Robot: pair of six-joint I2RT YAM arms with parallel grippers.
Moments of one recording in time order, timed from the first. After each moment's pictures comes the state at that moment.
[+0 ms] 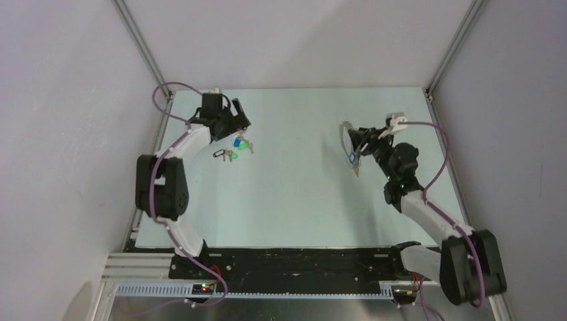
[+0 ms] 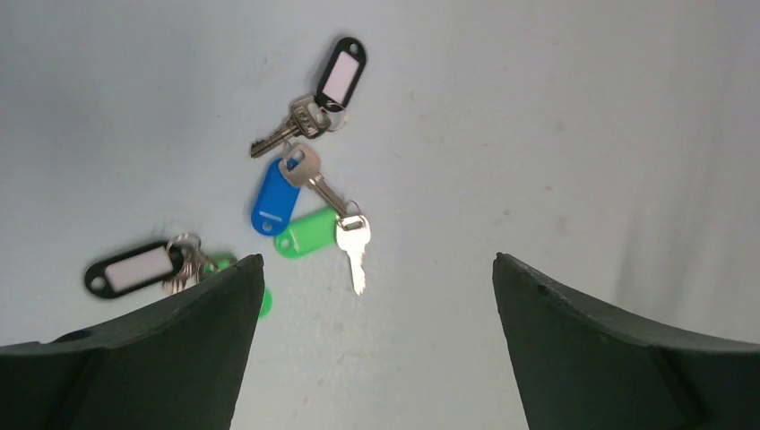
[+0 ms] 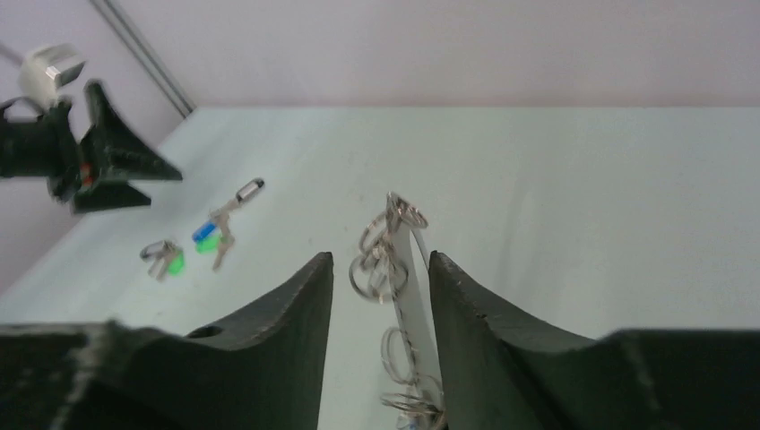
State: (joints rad) left arm -0.14 1.83 1.32 -0.26 0.06 -0.53; right arm 0.28 1.06 0.48 0.64 -0.14 0.24
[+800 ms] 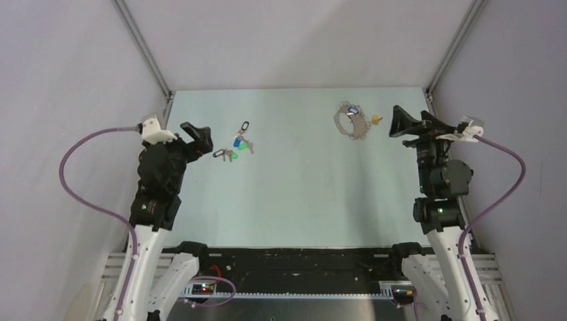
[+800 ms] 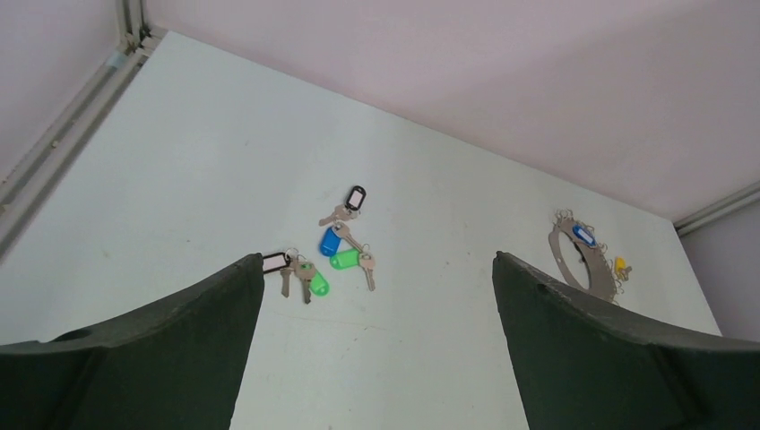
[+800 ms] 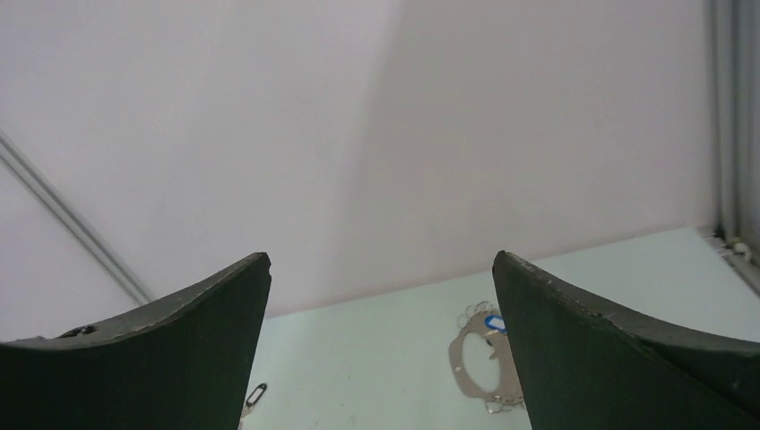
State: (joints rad) left arm -0.14 0.71 0.90 -0.30 -0.17 -0.43; right arm 0.10 0.69 0.73 0.33 0.06 0.43
